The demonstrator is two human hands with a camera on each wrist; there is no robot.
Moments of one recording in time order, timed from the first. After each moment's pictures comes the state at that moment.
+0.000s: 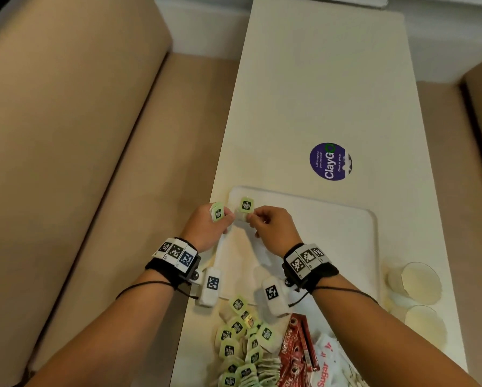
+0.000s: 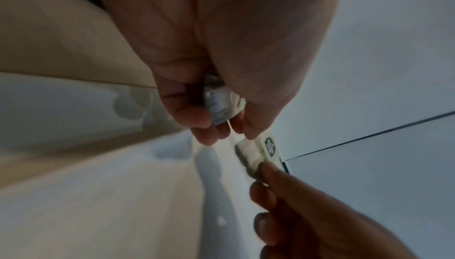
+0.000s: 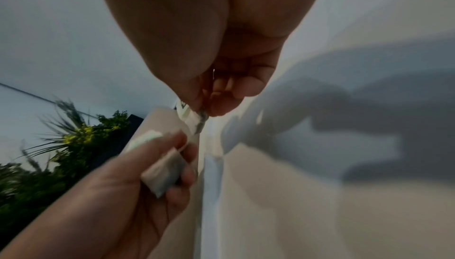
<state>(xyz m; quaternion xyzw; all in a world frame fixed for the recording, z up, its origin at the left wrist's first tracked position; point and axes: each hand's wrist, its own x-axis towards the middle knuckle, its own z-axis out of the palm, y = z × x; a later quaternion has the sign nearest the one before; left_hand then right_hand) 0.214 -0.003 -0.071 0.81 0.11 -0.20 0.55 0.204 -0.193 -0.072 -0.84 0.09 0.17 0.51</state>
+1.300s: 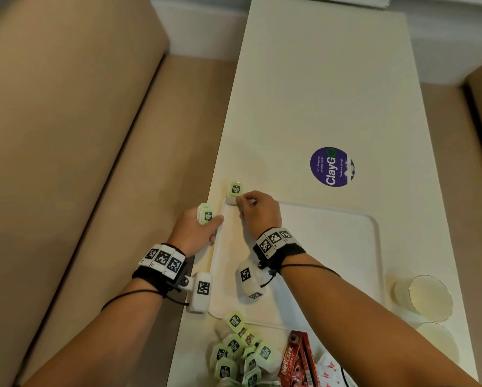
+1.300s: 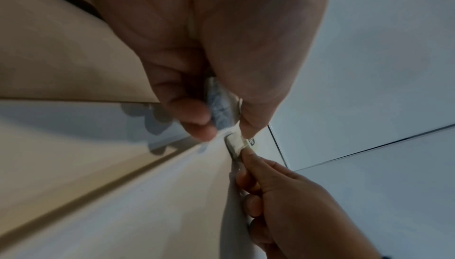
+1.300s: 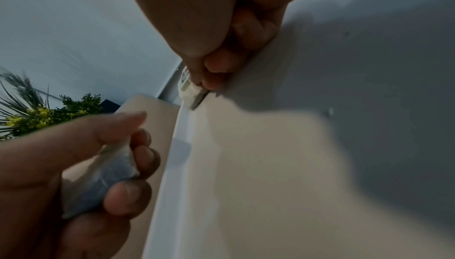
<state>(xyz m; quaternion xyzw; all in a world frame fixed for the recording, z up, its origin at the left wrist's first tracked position) 0.228 0.004 -0.072 0.80 0.18 -0.19 0.55 0.263 -0.159 -0.102 -0.86 0.18 0.11 0.47</state>
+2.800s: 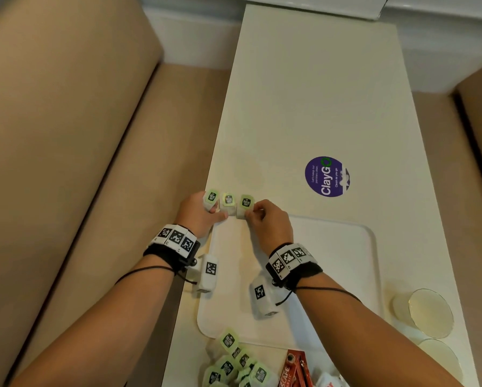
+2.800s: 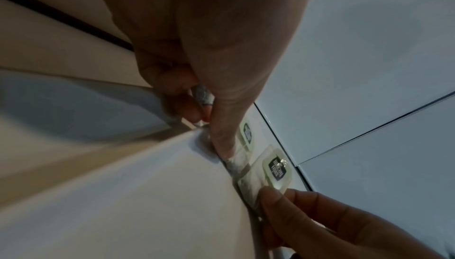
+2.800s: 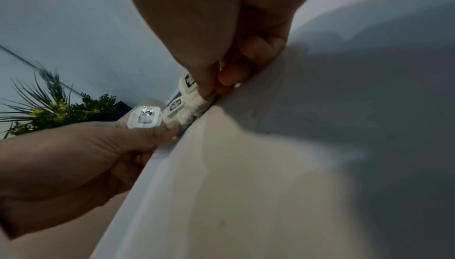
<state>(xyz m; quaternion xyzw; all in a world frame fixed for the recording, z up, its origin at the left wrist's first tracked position) 0.291 -0.008 -0.093 0.87 0.09 -0.16 0.46 0.263 -0.198 -0.105 -0.89 0.15 0.11 0.41</state>
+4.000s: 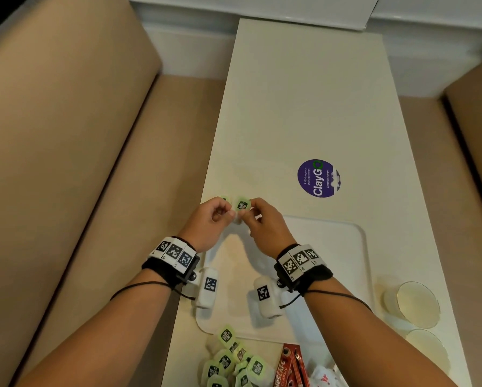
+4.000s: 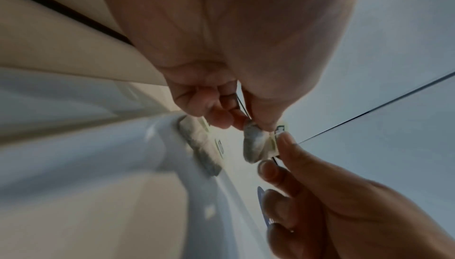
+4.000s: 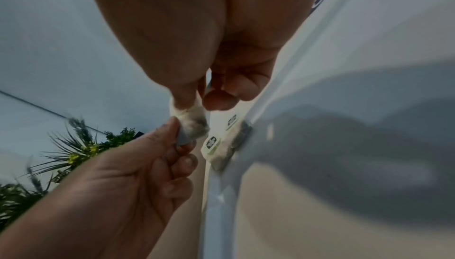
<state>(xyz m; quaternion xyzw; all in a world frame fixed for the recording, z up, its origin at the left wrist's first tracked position) 0.264 -0.027 -0.072 0.80 0.00 -0.17 0.58 0.249 -0.204 -0.067 -0.83 0.05 0.13 0.55</state>
